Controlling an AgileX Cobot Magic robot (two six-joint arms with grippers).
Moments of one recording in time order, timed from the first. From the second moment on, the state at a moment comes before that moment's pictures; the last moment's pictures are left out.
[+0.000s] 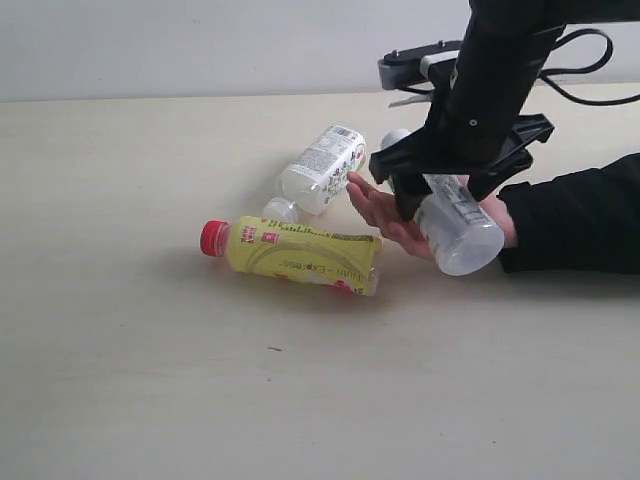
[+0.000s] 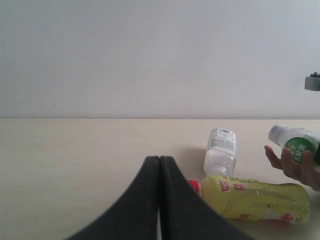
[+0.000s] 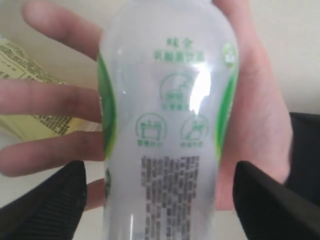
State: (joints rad) left arm -0.19 0.01 0.00 0.03 0.11 -0.17; right arm 0.45 1.84 -1.35 -0.01 0.99 0.14
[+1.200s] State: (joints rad) left arm -0.19 0.01 0.00 0.03 0.11 -0.17; right arm 0.45 0.52 -0.63 -0.04 0.56 -0.05
